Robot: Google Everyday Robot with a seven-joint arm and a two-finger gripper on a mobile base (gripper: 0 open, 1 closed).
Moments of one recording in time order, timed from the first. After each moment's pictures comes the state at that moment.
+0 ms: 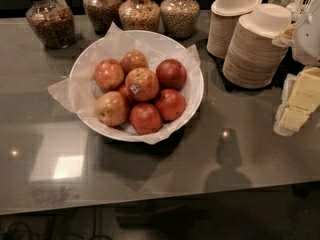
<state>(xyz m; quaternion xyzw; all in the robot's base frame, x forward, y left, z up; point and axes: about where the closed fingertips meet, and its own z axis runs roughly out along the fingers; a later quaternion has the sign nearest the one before) 0.438 -0.216 0.977 -0.60 0.78 -0.04 0.16</state>
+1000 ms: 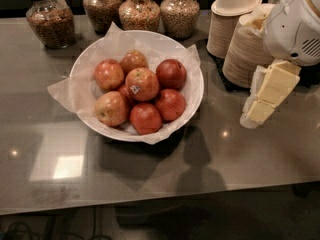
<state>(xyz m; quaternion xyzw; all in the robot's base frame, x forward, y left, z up) 0.448 -0.153 0.990 -0.64 0.73 0.02 0.25</state>
